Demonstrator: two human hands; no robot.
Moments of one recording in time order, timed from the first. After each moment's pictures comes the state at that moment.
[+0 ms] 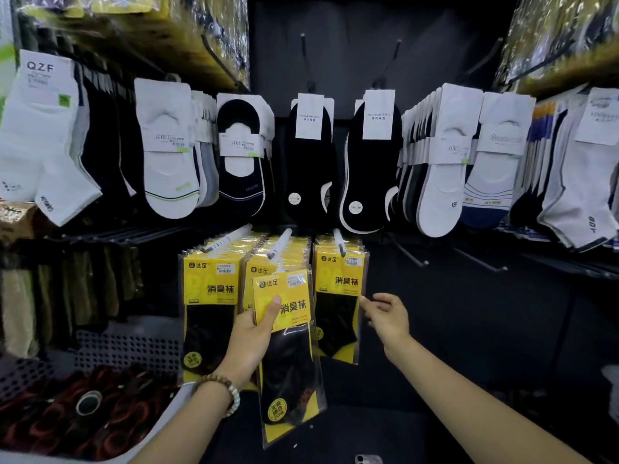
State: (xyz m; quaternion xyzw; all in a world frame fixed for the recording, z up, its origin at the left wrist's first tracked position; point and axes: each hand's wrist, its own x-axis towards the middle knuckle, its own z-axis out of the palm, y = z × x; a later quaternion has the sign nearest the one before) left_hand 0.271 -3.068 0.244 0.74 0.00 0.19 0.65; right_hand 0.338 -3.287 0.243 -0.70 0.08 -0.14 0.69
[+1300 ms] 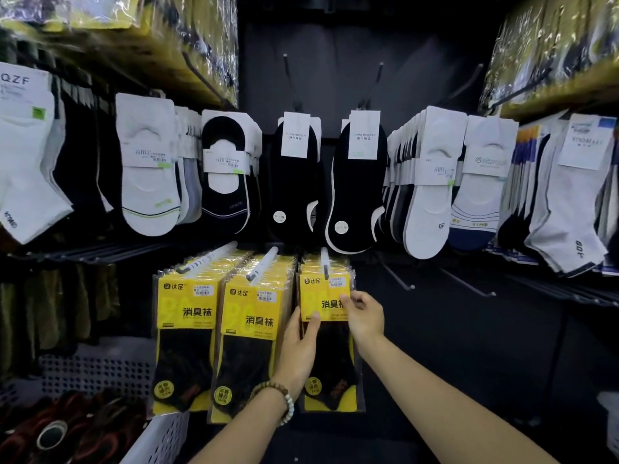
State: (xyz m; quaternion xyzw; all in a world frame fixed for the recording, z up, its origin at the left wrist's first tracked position) left_hand 0.321 -3.159 0.238 0.71 0.00 0.11 0.69; right_hand 0.375 -3.271 0.267 -0.73 0.03 -0.21 0.65
